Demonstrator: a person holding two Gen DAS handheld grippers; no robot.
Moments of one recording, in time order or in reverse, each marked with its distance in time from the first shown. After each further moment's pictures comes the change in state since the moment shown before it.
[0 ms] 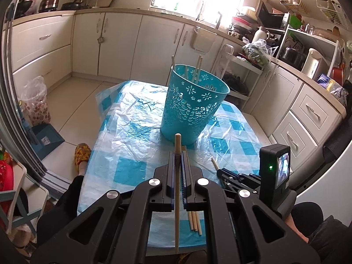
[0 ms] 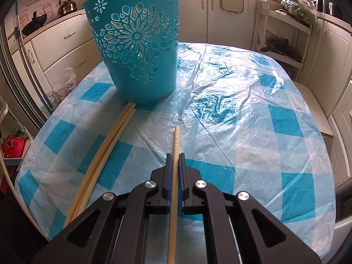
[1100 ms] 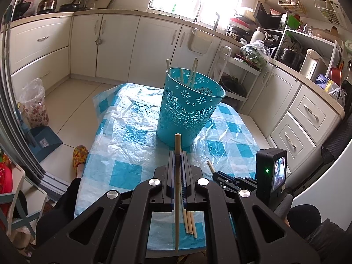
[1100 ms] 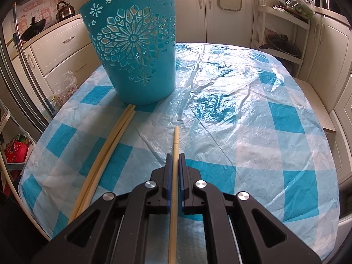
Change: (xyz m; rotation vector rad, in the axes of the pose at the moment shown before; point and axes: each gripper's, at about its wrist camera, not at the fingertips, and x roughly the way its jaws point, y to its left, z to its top) left arm 0.002 -0.005 0.003 0.006 -0.007 -0.010; right arm -0.001 -0.004 0.001 0.036 -0.002 0.025
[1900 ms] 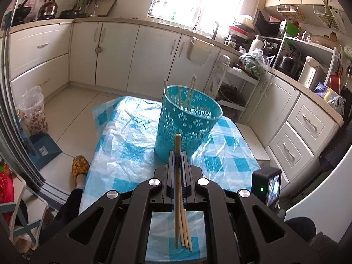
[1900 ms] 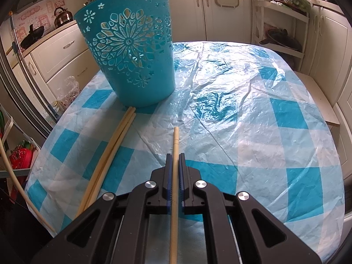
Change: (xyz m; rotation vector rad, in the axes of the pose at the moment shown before) left arm -0.008 -0.003 0.029 -0.005 -0.057 -0.006; right arm 0.002 -0.006 0.001 0.048 0.007 0.037
